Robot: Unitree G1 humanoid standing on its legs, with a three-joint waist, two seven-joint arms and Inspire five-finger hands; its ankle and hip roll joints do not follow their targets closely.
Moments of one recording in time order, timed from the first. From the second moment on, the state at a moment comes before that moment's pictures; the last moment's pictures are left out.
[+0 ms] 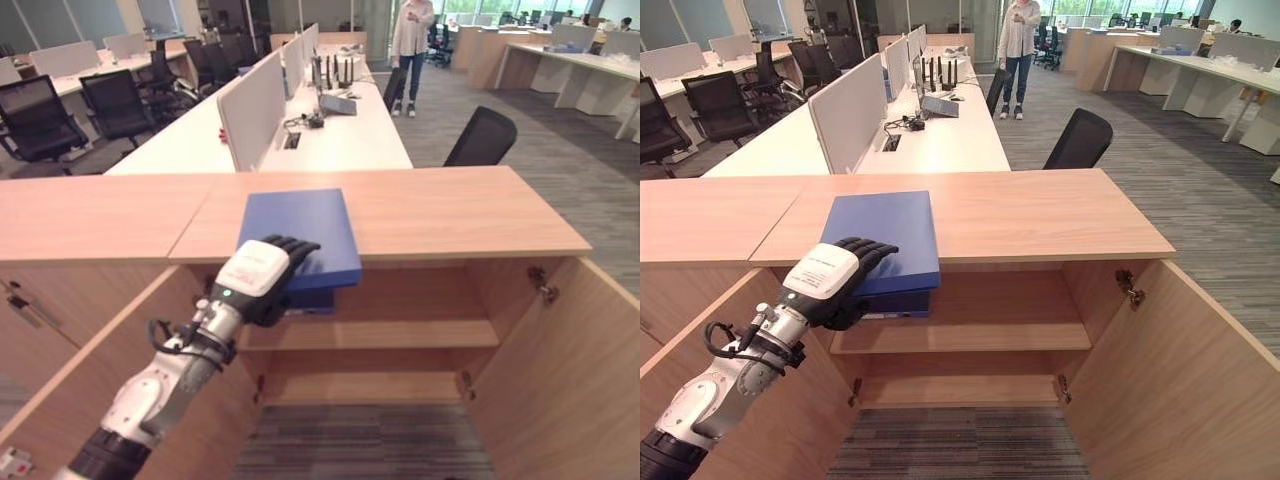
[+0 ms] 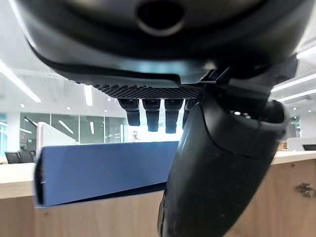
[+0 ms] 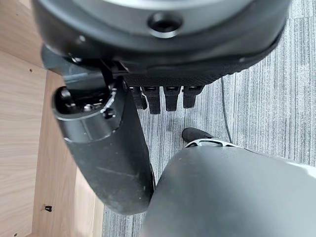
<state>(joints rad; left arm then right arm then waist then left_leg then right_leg) -0.10 0.76 -0.24 -0.11 0.85 -0.11 0.12 0.00 -0.22 0.22 1.29 0.16 0.01 0.01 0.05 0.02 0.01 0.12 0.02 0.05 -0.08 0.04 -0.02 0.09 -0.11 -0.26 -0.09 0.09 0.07</state>
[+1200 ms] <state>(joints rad) -0.27 0.72 -0.25 0.11 0.99 0.05 0.43 0.01 -0.21 0.22 1.29 0.14 -0.03 -0.01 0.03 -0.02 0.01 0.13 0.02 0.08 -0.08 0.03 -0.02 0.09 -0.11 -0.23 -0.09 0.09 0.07</state>
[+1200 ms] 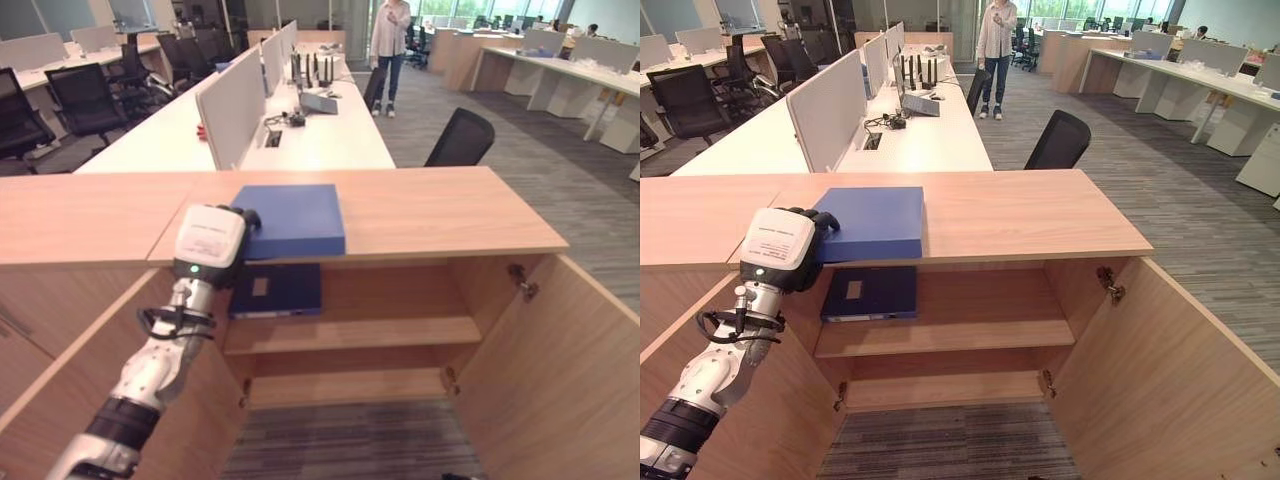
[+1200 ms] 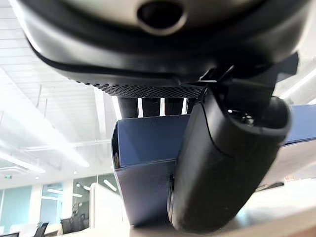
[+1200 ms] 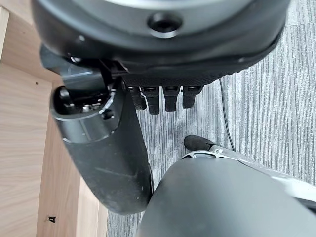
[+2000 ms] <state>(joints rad) 0.04 0.65 -0.39 -0.42 -0.05 -0.17 -0.13 0.03 -0.22 0.21 1.25 0.14 -0.03 -0.01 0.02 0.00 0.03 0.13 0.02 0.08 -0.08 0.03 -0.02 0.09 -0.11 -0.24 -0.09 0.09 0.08</state>
